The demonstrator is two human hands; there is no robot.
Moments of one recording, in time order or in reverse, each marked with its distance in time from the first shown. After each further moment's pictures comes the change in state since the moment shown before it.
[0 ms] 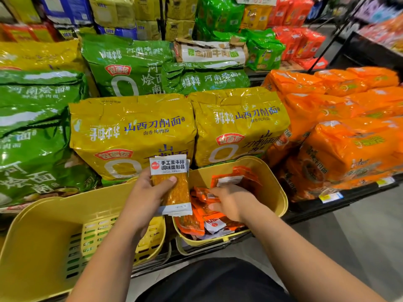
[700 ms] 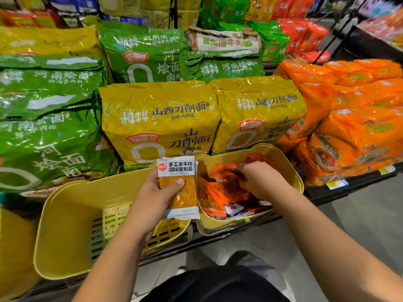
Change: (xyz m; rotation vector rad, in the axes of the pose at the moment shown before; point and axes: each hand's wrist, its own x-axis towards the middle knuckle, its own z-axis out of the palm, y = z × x) left_hand -0.029 -0.013 -0.049 -0.043 -0.061 -0.017; right_hand -0.019 -0.009 -0.017 -0.156 0.284 0.070
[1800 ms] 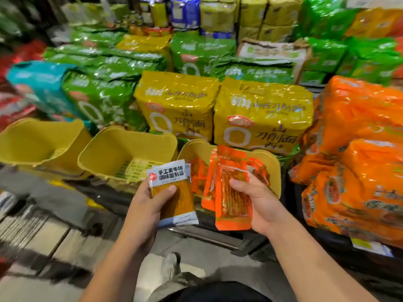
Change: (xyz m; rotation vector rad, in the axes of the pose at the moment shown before) left_hand -0.119 -0.050 0.170 -0.135 0.633 0.154; right_hand -0.072 0.086 0.011 2.007 -0.693 -0.282
